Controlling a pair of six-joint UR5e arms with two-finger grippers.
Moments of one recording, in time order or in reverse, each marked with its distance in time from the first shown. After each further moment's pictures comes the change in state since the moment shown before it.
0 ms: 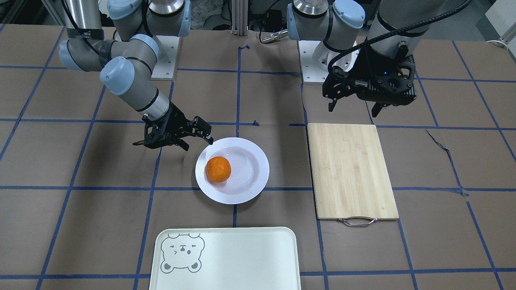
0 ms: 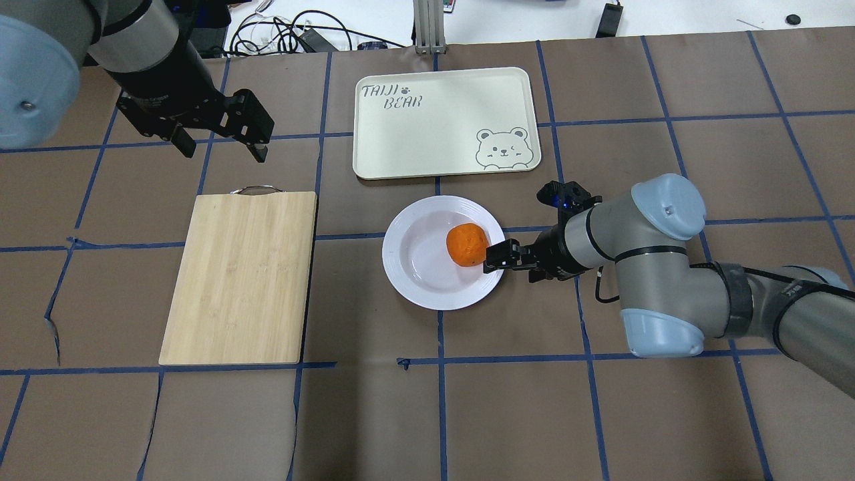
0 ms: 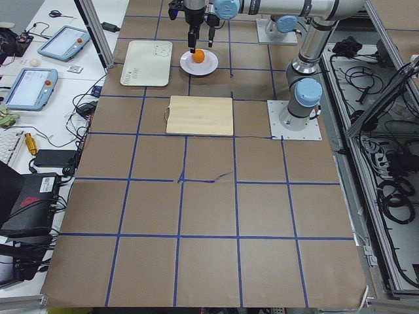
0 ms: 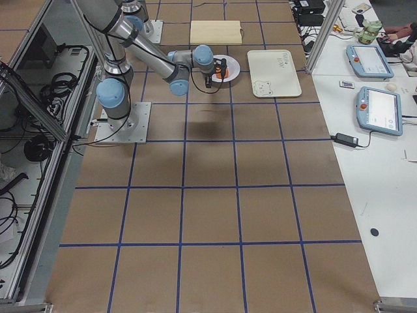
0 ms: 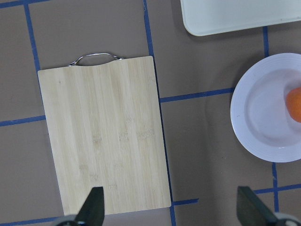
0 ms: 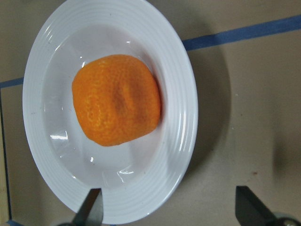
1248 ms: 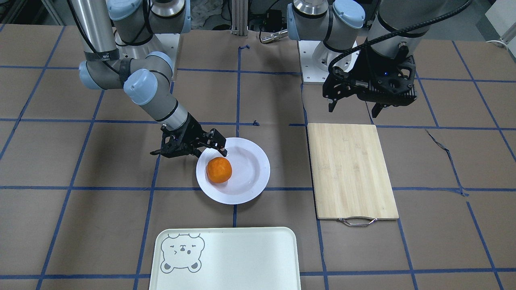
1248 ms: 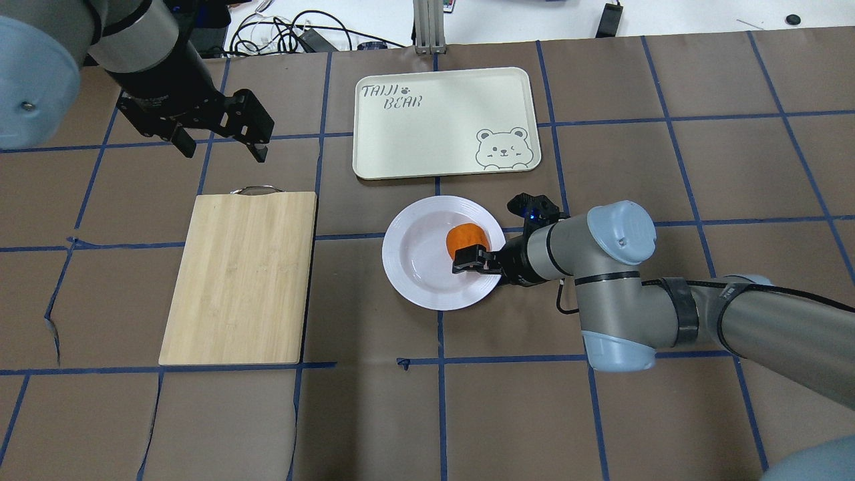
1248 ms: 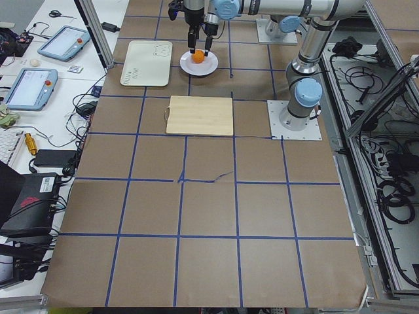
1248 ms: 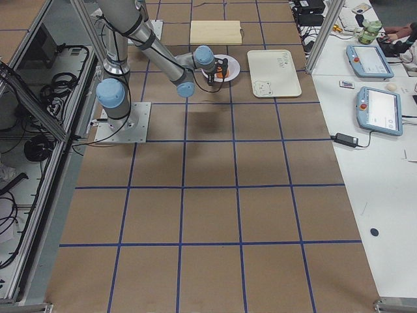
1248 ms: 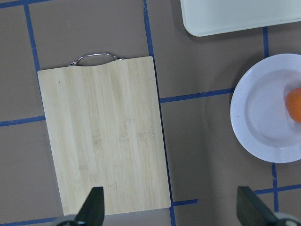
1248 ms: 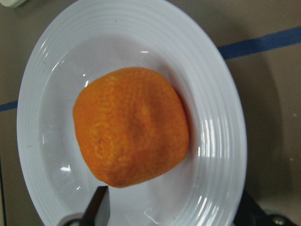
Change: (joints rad) left arm 0.001 -0.001 0.000 0.002 -0.002 0.000; right arm 0.097 0.149 -0.030 -0.225 -0.030 0.184
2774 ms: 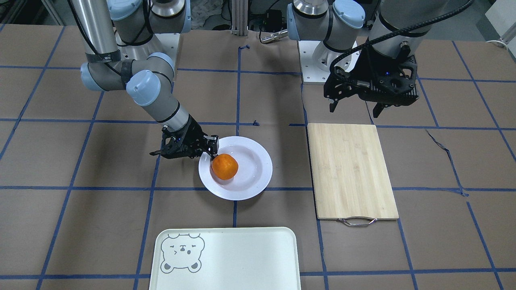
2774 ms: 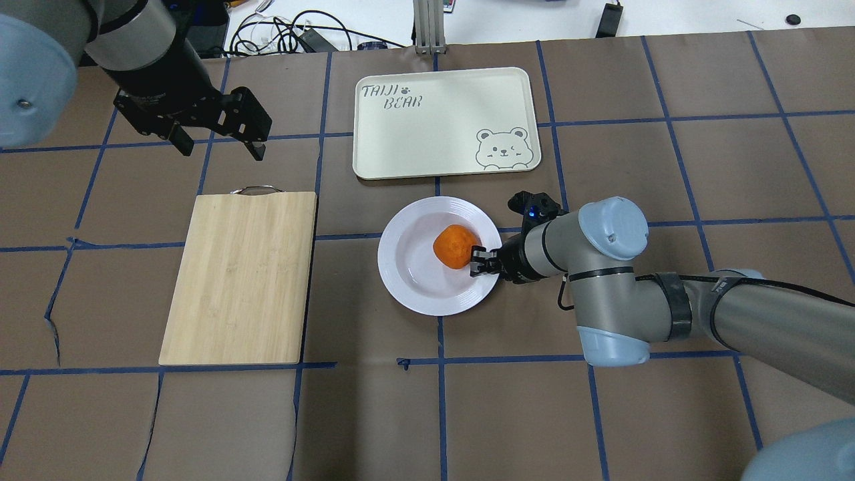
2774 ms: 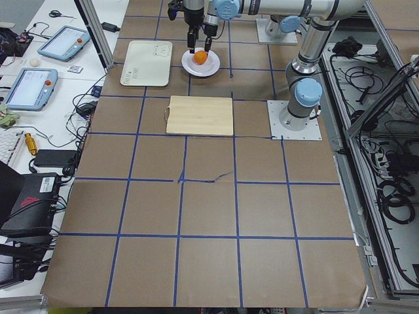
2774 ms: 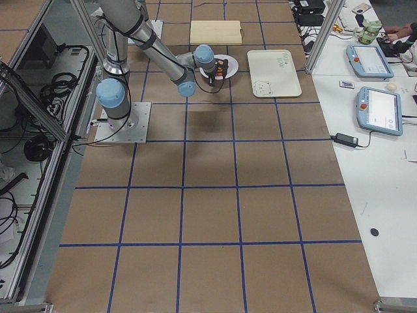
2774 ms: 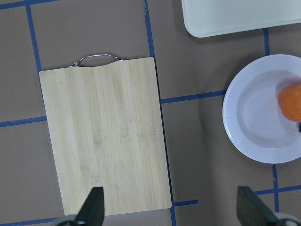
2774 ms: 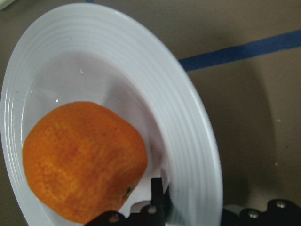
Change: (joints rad) left arm 0.005 -0.001 0.004 0.000 0.000 0.000; right arm 0.011 -0.003 -0.009 0.001 -0.054 0.014
